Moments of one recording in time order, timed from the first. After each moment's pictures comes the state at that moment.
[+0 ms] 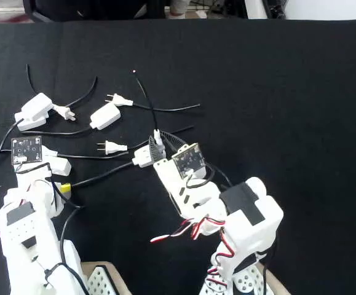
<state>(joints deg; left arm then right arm) -35.5 -53.8 83.2 36.0 -22.6 -27.6 15.0 81.5 -75.6 6.6</state>
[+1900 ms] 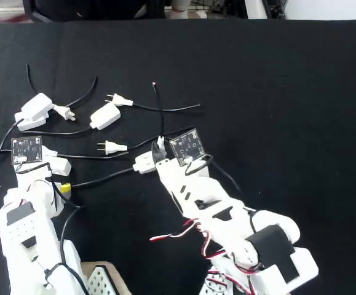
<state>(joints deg) -35.5 -53.8 83.2 36.0 -22.6 -27.5 -9.5 85.2 -43.3 2.0</state>
